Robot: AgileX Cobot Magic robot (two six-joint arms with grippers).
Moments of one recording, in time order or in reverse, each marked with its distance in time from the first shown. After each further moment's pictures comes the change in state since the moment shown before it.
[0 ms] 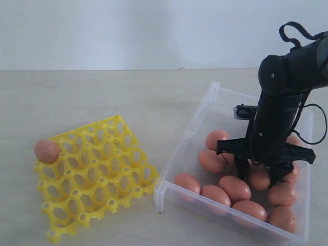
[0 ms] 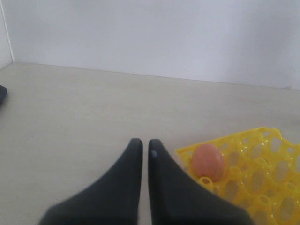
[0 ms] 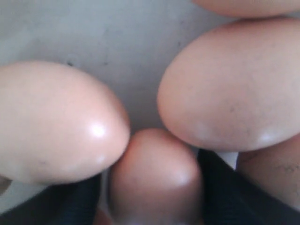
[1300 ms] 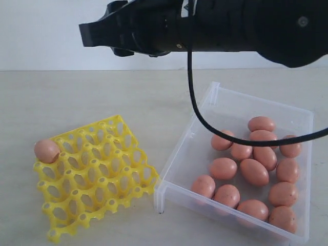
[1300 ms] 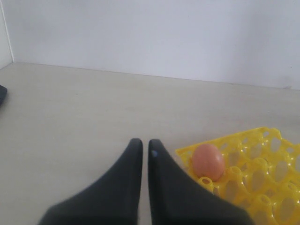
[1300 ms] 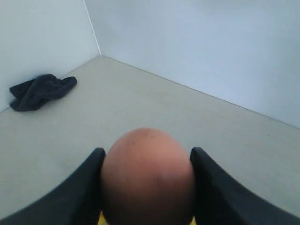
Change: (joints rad) left arm 0.000 0.000 0.000 0.000 0.000 0.000; right arm 0.497 -0.486 0.007 -0.078 -0.889 -0.215
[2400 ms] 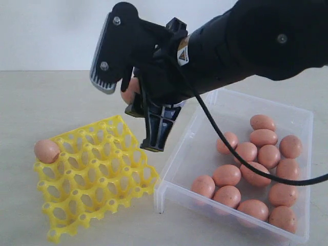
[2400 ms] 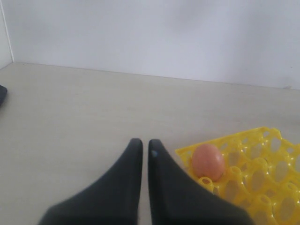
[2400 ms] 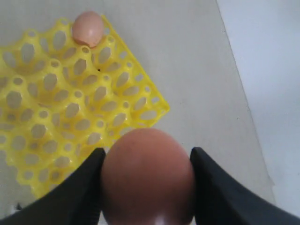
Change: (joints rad) left arm 0.000 0.000 0.000 0.000 0.000 0.000; right arm 0.029 0.031 0.000 -0.043 0.368 -0.848
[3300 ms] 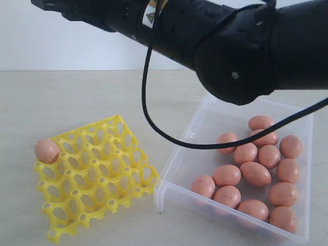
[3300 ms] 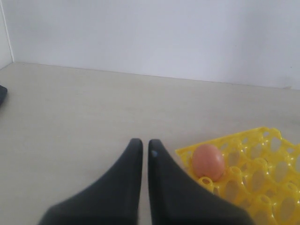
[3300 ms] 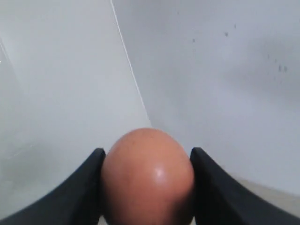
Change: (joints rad) left arm 0.000 0.000 0.000 0.000 0.000 0.000; right arm 0.000 0.121 0.000 -0.085 -0.960 1.118
